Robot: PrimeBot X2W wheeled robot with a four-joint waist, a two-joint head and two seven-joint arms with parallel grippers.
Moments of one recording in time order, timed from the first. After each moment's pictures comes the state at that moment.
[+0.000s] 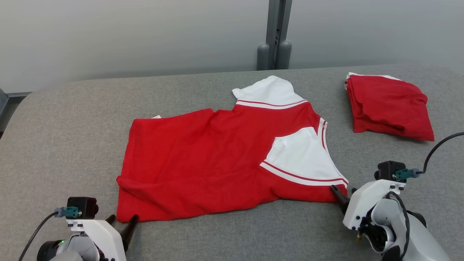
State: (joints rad) left arm -0.41 0.54 -1.00 0.61 -1.20 0.06 -0.03; right arm -0.46 -0.05 0.10 0.87 0.45 0.13 0.25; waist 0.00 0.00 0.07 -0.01
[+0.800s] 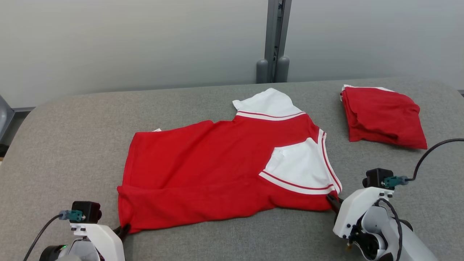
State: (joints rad) left arm -0.43 0.50 -1.03 0.72 -1.20 -0.01 0.00; right arm -0.45 -0.05 0.22 0.89 0.57 0.13 0.22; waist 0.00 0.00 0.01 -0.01
